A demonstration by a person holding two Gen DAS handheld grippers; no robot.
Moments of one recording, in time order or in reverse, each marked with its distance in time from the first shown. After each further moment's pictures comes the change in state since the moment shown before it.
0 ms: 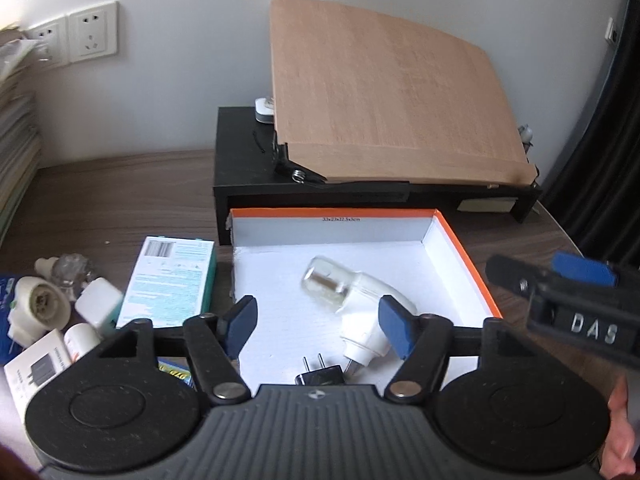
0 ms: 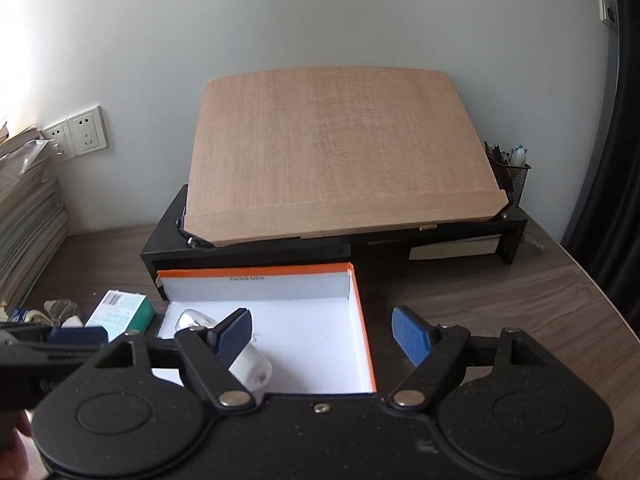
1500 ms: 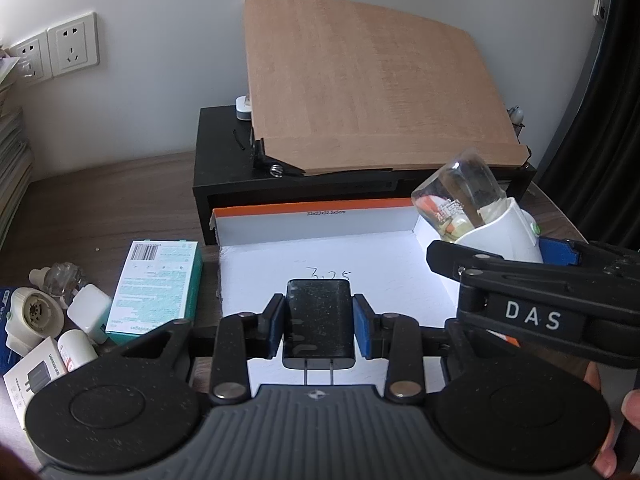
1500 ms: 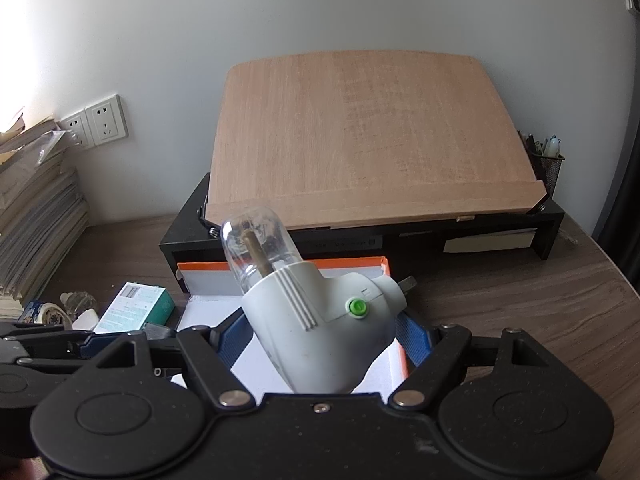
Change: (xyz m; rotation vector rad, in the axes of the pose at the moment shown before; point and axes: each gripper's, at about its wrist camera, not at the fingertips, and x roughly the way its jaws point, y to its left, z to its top) left arm 0.007 -0.015 -0.004 0.059 0.016 0.006; right arm 0.025 0.011 0.001 -0.014 0.033 0.086
